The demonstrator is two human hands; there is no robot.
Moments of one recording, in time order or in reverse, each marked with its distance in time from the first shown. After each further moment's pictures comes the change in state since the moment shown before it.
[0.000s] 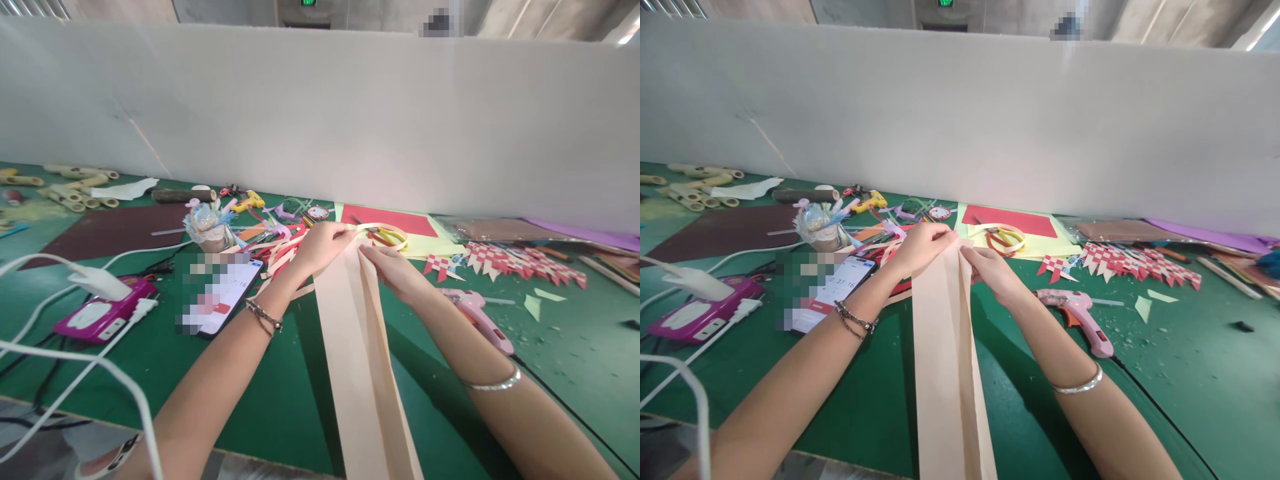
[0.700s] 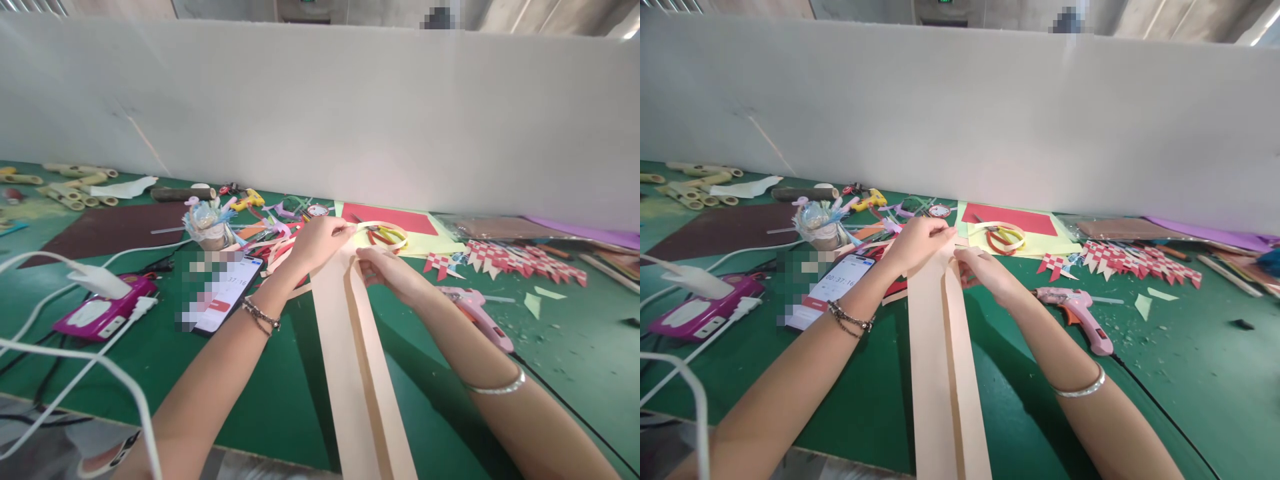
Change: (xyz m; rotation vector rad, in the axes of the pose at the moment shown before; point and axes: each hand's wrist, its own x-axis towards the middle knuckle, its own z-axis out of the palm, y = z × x) left_hand 0.000 0.008 -0.008 0.191 0.038 -0.008; right_hand -0.005 -0.008 0.002 0.233 -0.159 0.229
